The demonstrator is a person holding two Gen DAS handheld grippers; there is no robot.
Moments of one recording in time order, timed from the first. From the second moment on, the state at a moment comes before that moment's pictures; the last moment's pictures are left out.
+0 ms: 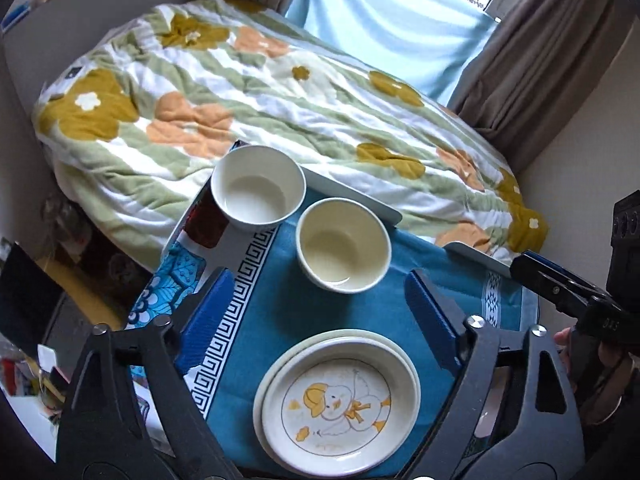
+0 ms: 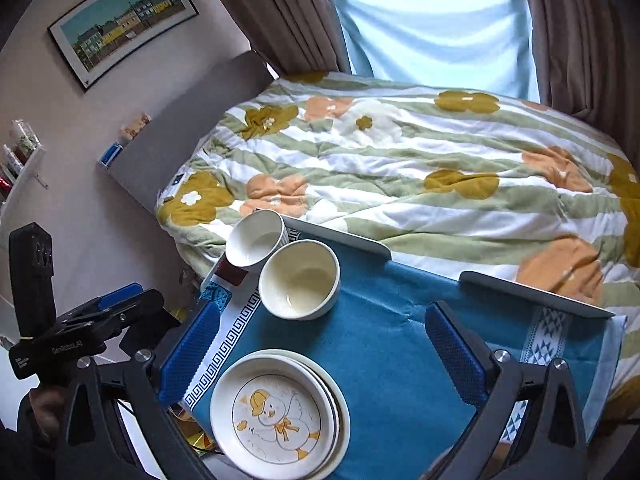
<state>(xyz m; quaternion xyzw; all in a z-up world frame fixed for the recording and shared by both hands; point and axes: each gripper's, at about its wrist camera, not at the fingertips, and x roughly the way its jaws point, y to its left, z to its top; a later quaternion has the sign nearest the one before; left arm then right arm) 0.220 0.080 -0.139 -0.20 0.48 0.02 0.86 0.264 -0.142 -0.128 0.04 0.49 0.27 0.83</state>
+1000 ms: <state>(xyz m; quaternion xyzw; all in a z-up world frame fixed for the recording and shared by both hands) 0.337 0.086 -0.280 -0.17 0.59 -0.08 0.78 0.339 -0.074 -0.269 0.09 0.63 0.18 0.75</state>
